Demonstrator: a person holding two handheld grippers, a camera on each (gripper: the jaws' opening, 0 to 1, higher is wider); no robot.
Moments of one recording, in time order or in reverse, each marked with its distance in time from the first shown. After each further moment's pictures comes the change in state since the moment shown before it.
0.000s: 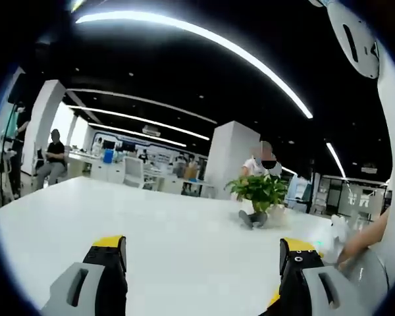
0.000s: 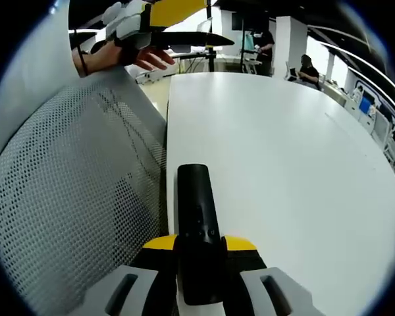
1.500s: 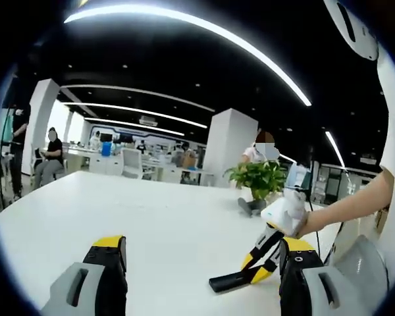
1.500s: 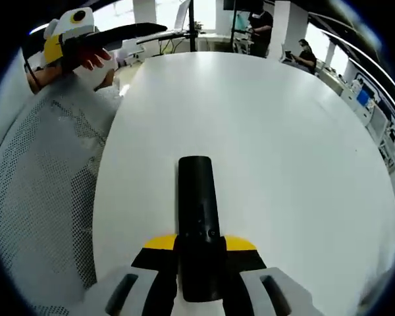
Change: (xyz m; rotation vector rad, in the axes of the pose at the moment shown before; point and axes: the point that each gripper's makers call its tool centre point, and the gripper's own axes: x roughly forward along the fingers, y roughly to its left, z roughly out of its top) left arm -0.003 0.002 -0.010 -0.018 0.057 0.003; right arm -0.003 -0.102 0.002 0.002 0.150 -0.052
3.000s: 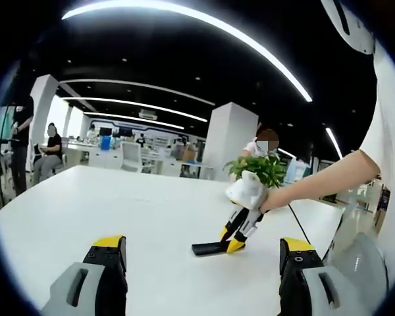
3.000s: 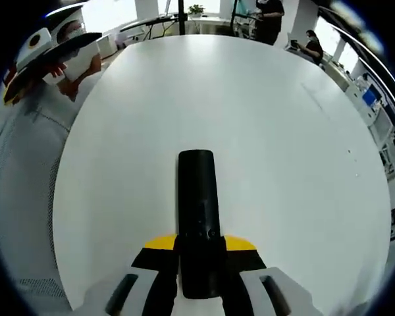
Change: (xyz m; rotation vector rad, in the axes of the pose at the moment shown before) left arm 0.002 0.001 -0.009 -0.005 0.044 -0.003; right arm 0.003 -0.102 0.005 -0.036 0.130 -0.002
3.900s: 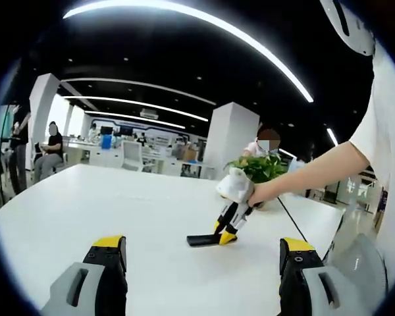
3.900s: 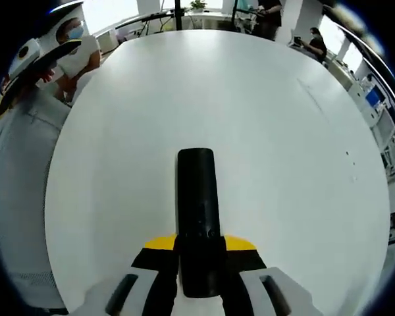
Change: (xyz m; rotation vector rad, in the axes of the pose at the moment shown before) left arm 0.000 0.000 -0.001 -0.007 0.004 0.004; right arm 0.001 -0.033 0.003 -0.012 0.043 0.007
